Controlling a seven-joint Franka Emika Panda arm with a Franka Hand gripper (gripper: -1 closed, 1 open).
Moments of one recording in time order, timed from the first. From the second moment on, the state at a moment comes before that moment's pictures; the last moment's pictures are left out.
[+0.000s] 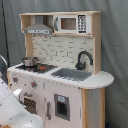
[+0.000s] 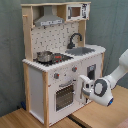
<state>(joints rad) -1.14 -0.54 2.17 -2.37 -2.01 2.09 2.25</state>
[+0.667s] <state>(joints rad) -1.22 -0.61 2.18 -2.30 -2.01 2.12 2.15</state>
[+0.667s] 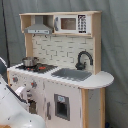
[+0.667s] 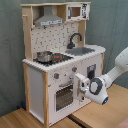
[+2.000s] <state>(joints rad) -1.21 -0.55 2.17 -2.28 -1.90 2.17 2.02</state>
